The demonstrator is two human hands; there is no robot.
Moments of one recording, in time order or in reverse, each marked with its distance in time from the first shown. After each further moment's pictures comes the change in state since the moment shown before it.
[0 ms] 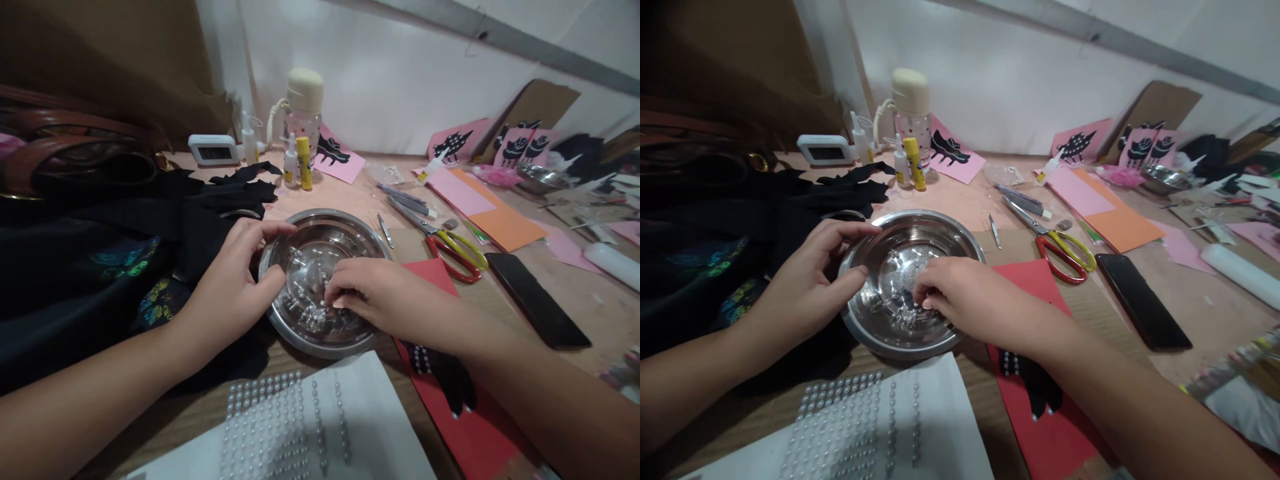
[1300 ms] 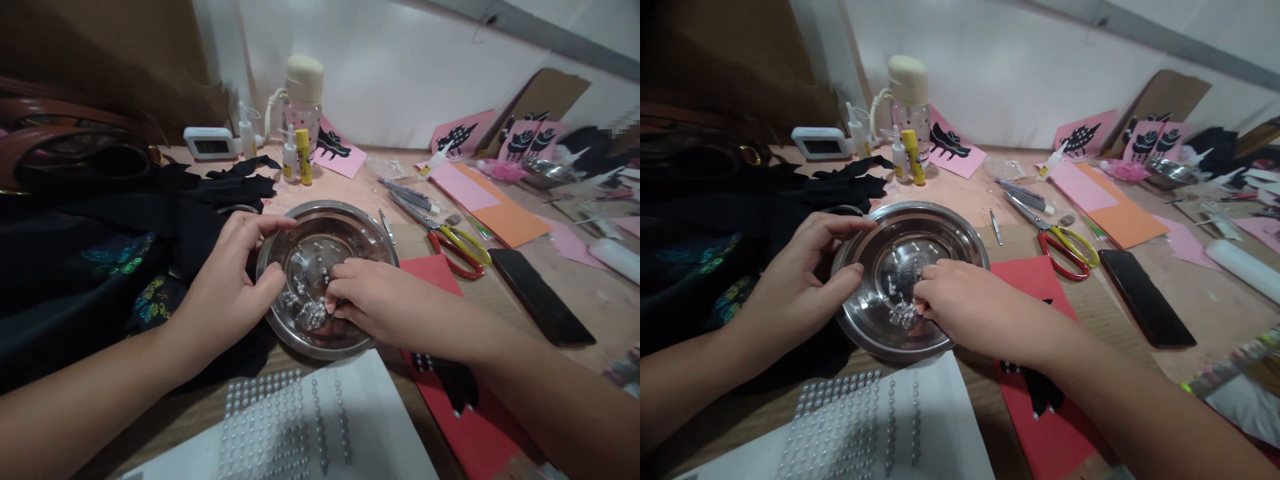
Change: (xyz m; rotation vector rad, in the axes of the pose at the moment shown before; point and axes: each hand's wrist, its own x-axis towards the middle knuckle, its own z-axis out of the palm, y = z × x) left_hand -0.003 0.008 -0.002 0.014 0.005 0.002; right_hand -0.004 0.003 0.011 -0.239 -0.066 -0.126
